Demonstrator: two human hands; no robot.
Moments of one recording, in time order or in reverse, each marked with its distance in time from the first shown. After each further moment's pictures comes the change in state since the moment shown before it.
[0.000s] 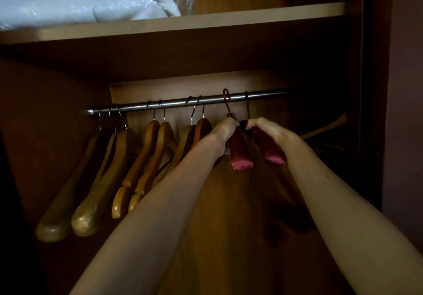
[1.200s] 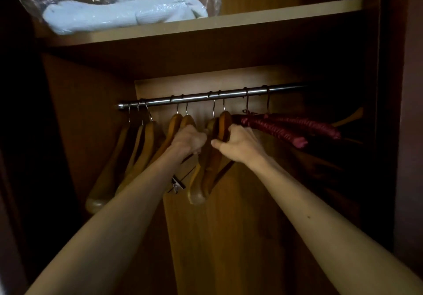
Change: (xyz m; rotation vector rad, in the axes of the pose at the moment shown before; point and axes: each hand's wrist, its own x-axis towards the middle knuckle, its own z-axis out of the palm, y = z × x) left_hand -0.010 -0.038 -0.129 0.822 0.372 0.158; right_hand -0.061 0.005 0.123 -0.520 0.187 -0.434
